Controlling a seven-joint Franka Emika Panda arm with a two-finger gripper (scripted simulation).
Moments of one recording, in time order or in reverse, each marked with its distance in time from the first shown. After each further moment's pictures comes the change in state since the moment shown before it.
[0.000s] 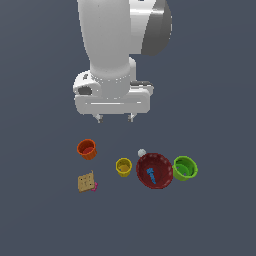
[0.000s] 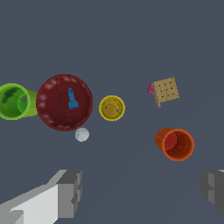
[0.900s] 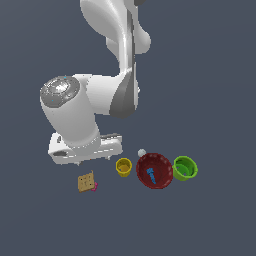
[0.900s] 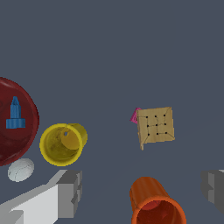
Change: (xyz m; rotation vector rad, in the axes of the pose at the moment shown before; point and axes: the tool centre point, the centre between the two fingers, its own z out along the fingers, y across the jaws) arm 0.080 0.081 0.119 0.008 -0.004 -0.154
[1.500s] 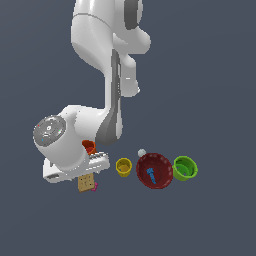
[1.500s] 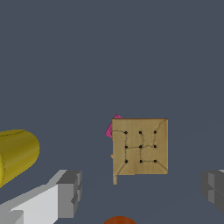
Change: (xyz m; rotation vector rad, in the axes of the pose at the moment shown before) arm 0.014 0.051 0.081 0.000 -0.004 -0.085
